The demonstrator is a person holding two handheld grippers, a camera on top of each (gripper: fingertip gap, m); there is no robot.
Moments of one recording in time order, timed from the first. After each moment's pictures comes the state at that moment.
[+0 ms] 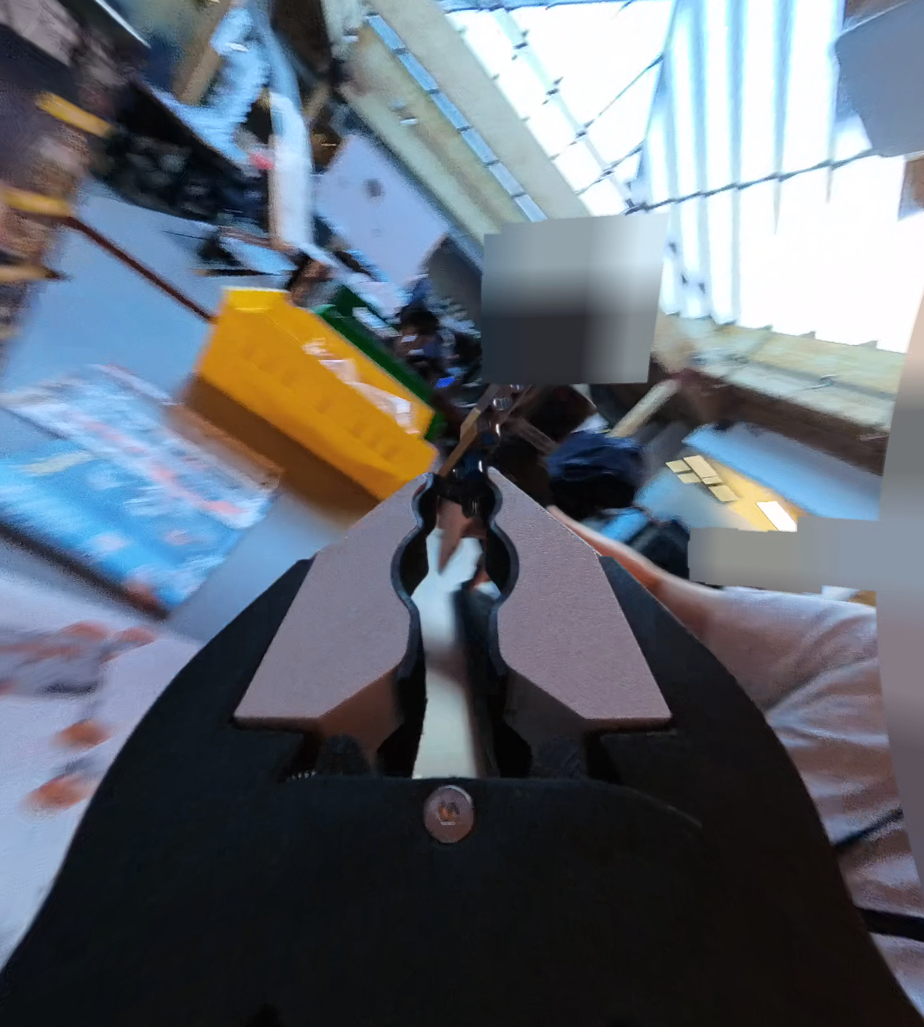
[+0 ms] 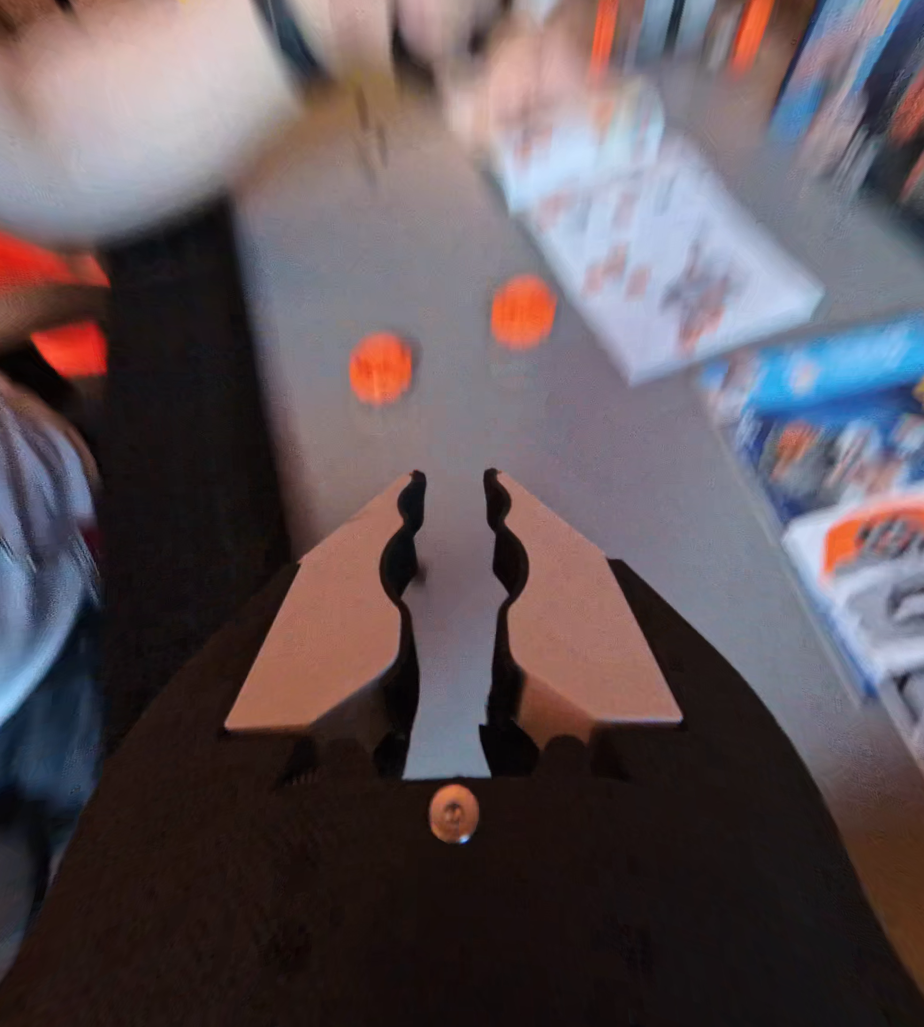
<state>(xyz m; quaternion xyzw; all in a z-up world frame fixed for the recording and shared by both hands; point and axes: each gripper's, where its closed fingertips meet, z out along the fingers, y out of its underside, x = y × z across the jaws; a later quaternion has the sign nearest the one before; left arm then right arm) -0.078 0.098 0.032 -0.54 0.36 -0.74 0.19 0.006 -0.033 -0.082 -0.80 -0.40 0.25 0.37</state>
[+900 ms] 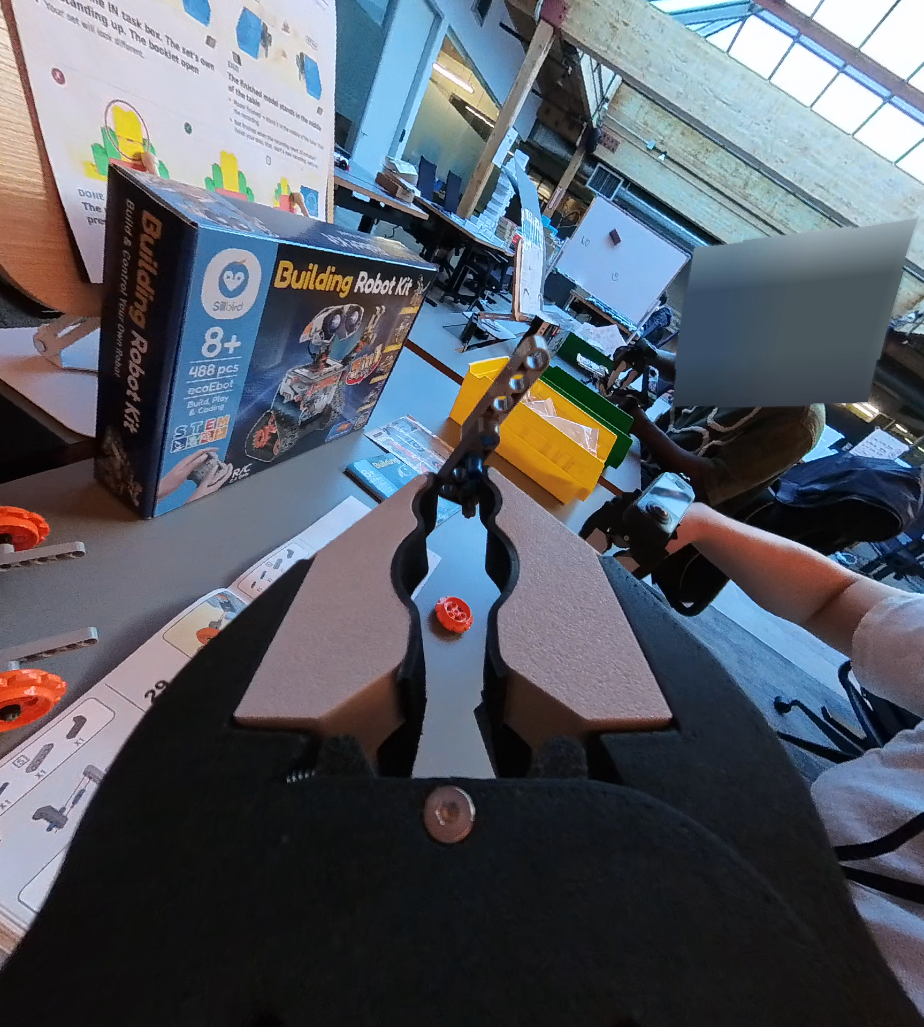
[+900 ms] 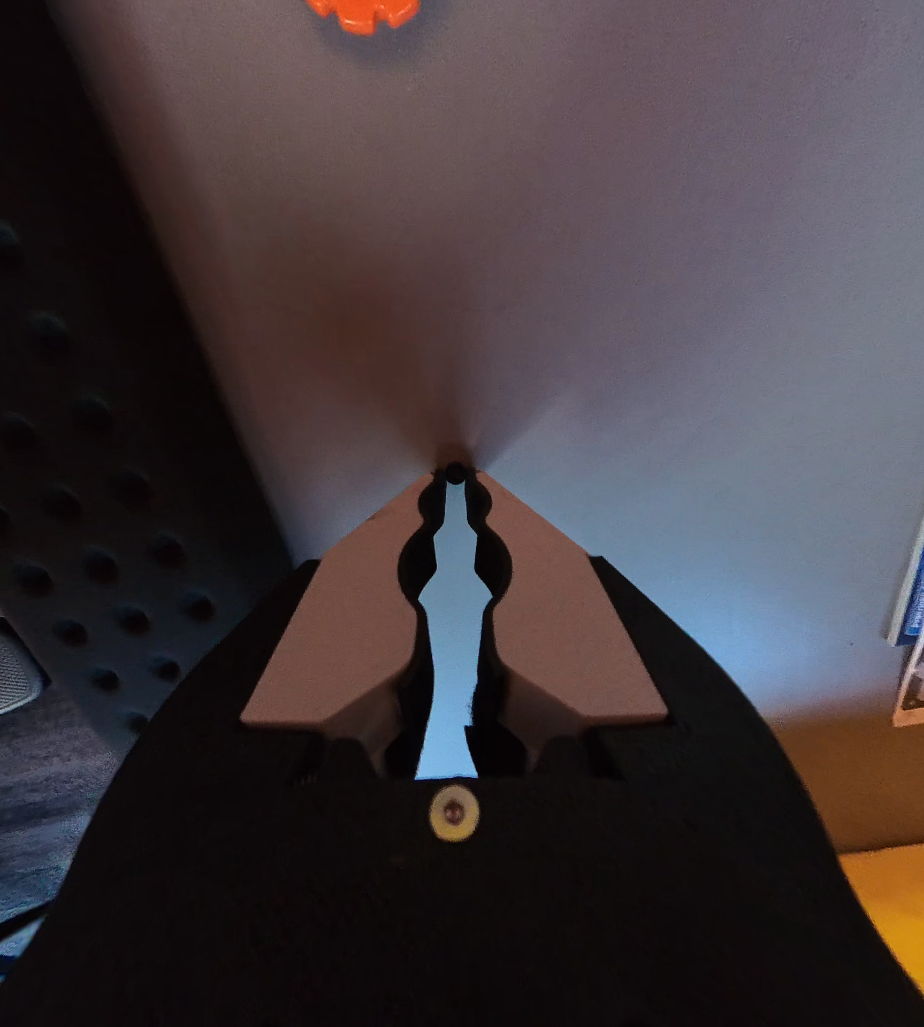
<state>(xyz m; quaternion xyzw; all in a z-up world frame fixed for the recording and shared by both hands) -0.253 0.172 0.071 -0.64 0.34 -0.58 0.38 0.008 -0.064 -0.164 -0.86 -0.50 0.04 0.10</state>
